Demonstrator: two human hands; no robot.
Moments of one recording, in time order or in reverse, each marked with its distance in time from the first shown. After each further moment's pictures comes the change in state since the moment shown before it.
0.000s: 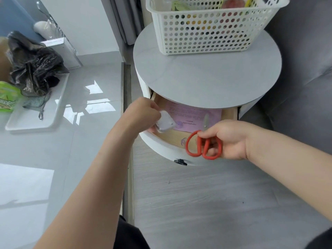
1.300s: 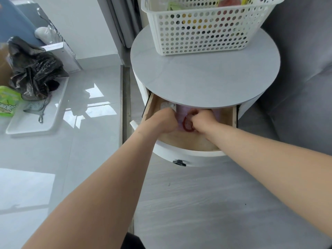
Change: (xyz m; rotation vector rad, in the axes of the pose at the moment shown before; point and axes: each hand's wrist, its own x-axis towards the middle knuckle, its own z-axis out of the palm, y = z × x) left_hand 0.044 0.009 0.069 0.446 -0.218 0.144; right_hand 0.105 -0.010 0.011 -0.411 0.479 -0.483
